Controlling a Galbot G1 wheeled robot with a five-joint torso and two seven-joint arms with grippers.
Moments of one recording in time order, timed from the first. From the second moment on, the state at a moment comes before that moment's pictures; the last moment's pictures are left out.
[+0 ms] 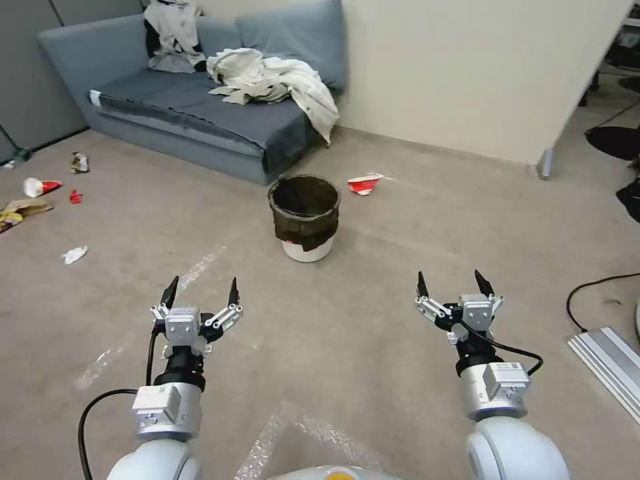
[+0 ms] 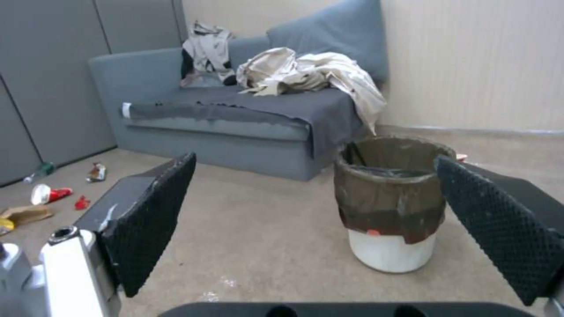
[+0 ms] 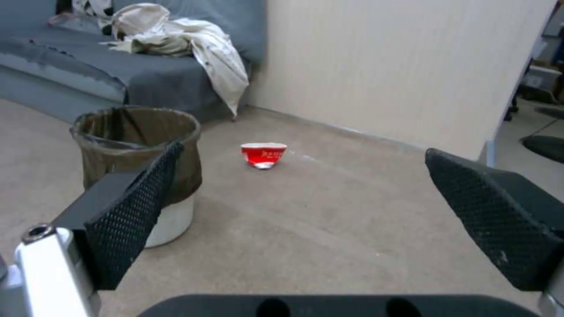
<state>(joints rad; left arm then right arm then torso) 1.77 -1.46 -0.54 -2.32 0.02 -0.02 -0.14 -1.66 1.54 0.50 2.26 -0.10 -0.09 0.05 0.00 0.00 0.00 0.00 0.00</state>
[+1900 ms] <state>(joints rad) 1.76 -1.44 -0.55 -2.32 -0.02 -0.01 -0.12 -1.65 1.54 0.50 2.24 -0.12 -0.10 0.04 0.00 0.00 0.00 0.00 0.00</state>
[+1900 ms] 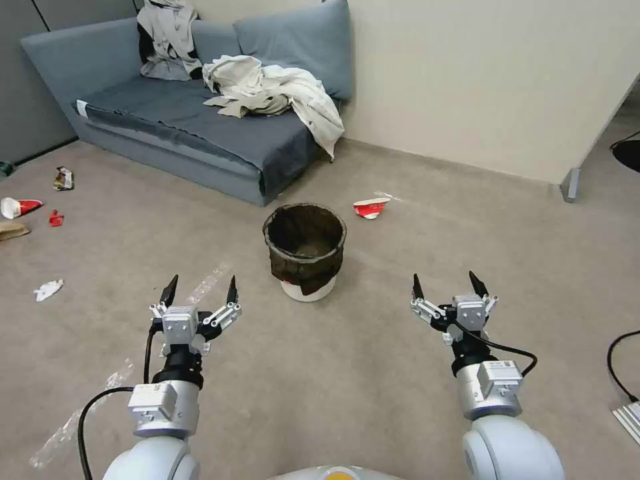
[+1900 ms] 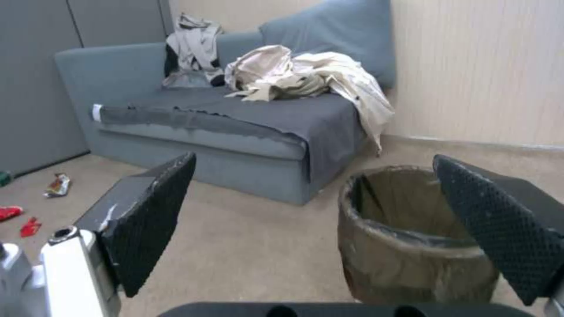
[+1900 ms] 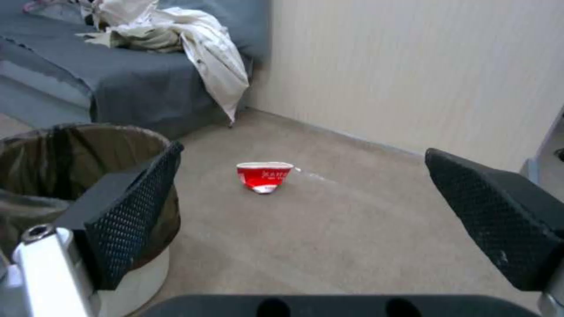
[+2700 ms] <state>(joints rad) 1.76 -1.44 -0.55 -2.32 -0.03 0.00 -0.12 -1.65 1.54 0.50 2.23 -0.12 -0.09 0.04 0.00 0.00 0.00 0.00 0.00</state>
